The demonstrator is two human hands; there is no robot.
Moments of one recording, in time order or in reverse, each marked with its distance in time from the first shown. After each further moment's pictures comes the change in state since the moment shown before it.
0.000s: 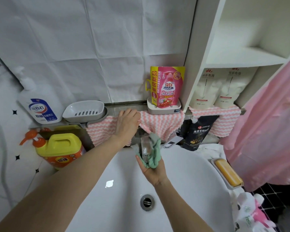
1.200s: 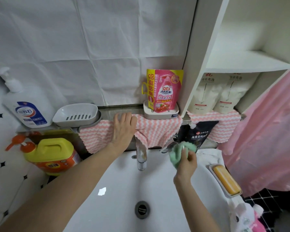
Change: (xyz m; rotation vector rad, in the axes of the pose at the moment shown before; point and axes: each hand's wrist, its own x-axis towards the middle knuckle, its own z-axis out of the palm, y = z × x) left_hand -0.005 -0.001 0.036 0.389 0.065 -0.014; right_hand -0.001 -0.082 -0.019 -0.574 0.654 -0.826
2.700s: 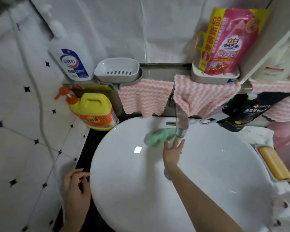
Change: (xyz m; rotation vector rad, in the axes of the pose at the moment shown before) left_hand -0.333 -0.070 -0.132 -0.511 -0.267 -1.012; right_hand -0.078 0.165 0.032 -0.907 -0.465 0.026
